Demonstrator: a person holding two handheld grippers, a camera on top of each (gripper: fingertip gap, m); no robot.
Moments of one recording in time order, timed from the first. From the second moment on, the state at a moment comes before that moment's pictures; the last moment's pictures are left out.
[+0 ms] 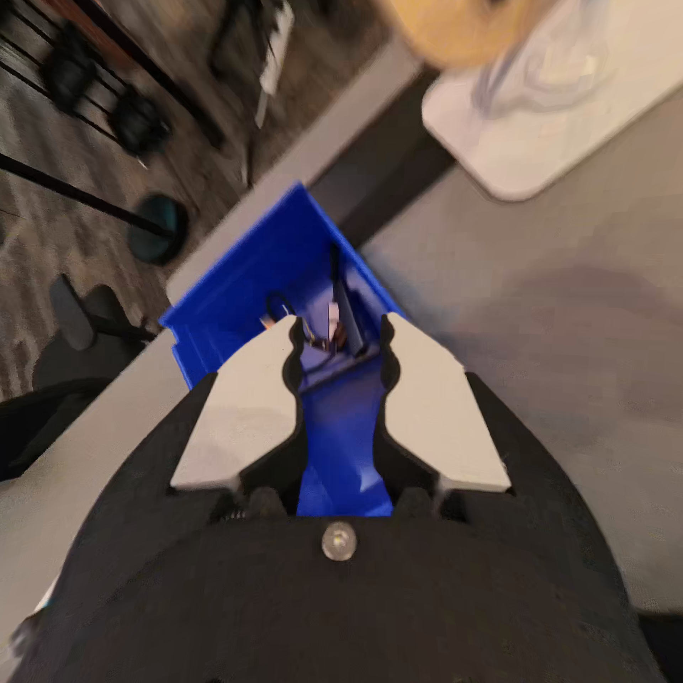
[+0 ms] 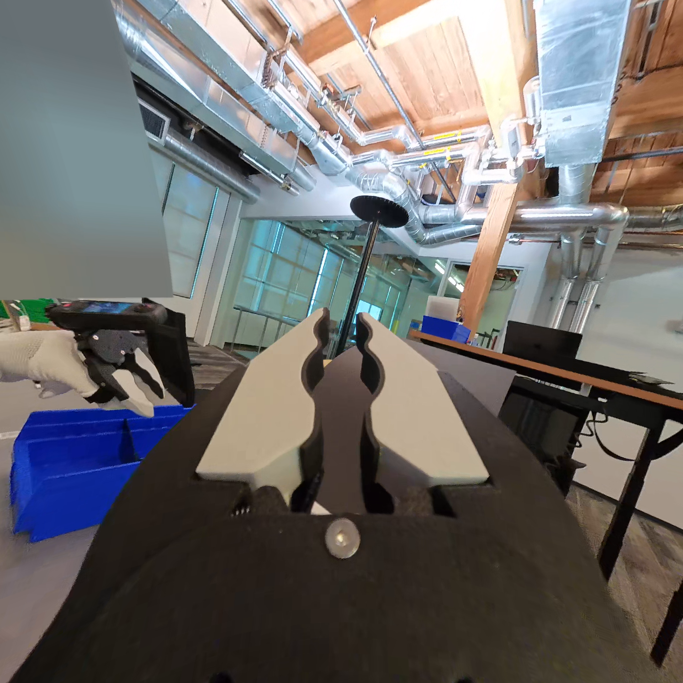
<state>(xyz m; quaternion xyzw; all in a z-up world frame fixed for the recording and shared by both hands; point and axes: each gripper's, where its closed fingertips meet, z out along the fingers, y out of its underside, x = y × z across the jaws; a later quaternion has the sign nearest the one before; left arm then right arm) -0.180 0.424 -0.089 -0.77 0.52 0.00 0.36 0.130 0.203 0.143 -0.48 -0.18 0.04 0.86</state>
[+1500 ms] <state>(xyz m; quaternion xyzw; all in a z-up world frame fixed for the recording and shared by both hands) -0.209 0.507 -0.111 -0.89 0.37 -0.12 0.24 0.135 0.209 0.132 -0.50 -0.18 0.07 0.85</state>
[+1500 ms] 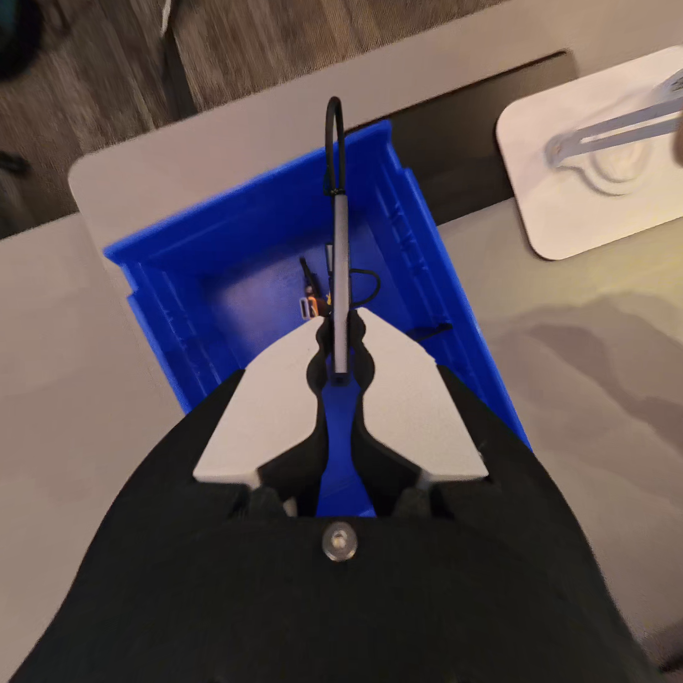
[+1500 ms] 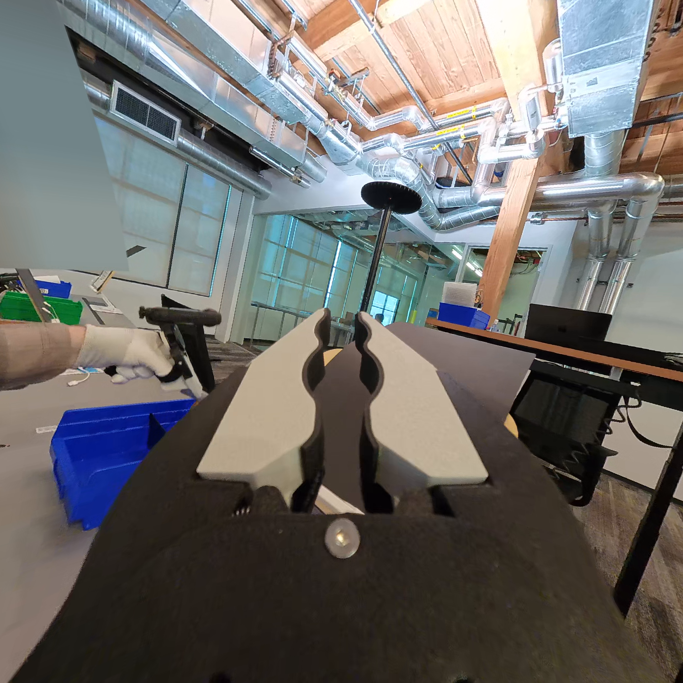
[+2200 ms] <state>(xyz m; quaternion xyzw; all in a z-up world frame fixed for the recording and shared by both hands) -0.186 0.430 0.104 -0.72 0.31 -0.32 0.53 0.027 0.246 0.102 -0.51 -0.31 0.05 0.80</state>
